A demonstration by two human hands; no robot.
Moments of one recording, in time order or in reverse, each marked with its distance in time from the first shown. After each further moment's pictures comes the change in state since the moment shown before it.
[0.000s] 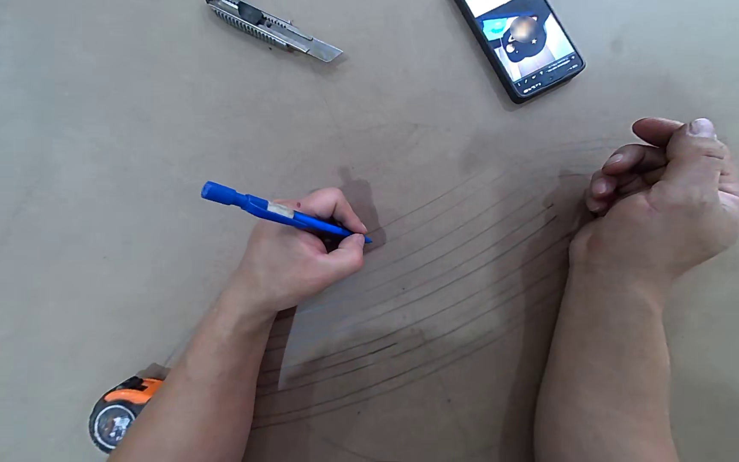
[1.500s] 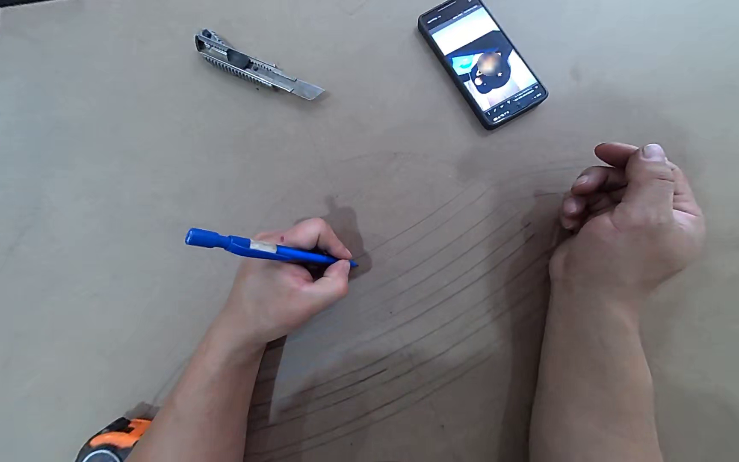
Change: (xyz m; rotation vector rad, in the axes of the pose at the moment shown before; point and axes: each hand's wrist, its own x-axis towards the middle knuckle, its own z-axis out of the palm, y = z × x) left_hand 0.001 -0.003 0.001 0.024 0.020 0.028; right_hand -0.002 -0.001 0.001 0.014 0.014 0.006
